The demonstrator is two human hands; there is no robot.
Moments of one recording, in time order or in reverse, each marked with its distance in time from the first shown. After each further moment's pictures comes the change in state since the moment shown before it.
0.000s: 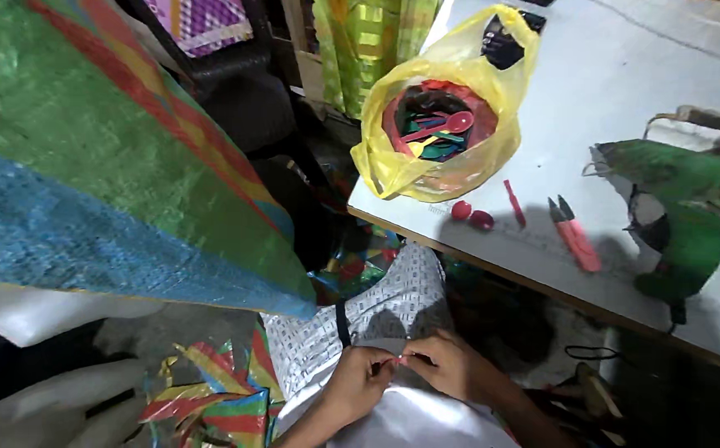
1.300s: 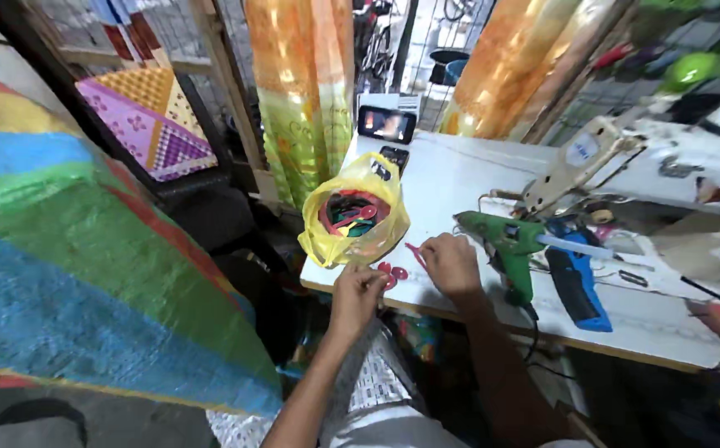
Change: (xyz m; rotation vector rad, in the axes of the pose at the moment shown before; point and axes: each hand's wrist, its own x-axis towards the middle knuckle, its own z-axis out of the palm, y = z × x) left_hand 0.141 0.129 -0.036 0.107 0.376 0.497; right_hand -0.027 -0.002 -0.157 -0.258 1.189 0.299
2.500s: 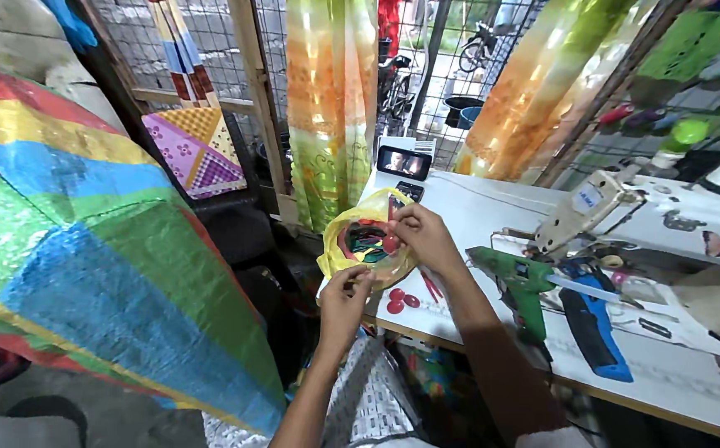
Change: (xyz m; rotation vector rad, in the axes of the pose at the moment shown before) left_hand 0.004 0.014 -0.032 -0.144 0.333 0.043; right_hand 0.052 -0.072 -0.022 0.705 -0.039 -0.393
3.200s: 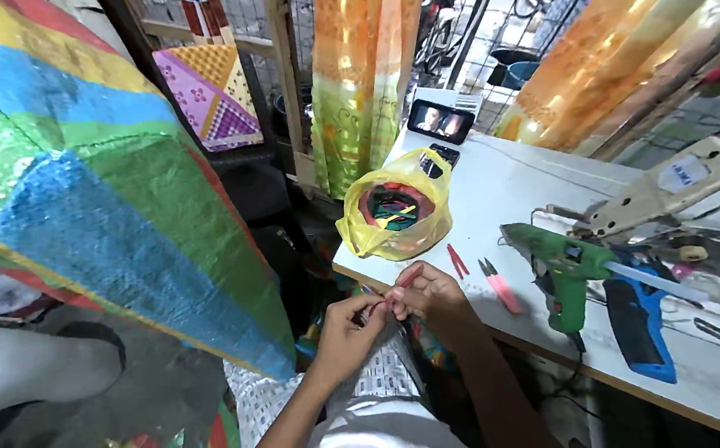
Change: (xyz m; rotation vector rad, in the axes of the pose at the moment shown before) left_hand -0.076 -0.010 -0.033 -0.168 -0.157 0.076; right_hand -0.110 -0.004 0.051 0.689 -0.191 0.301
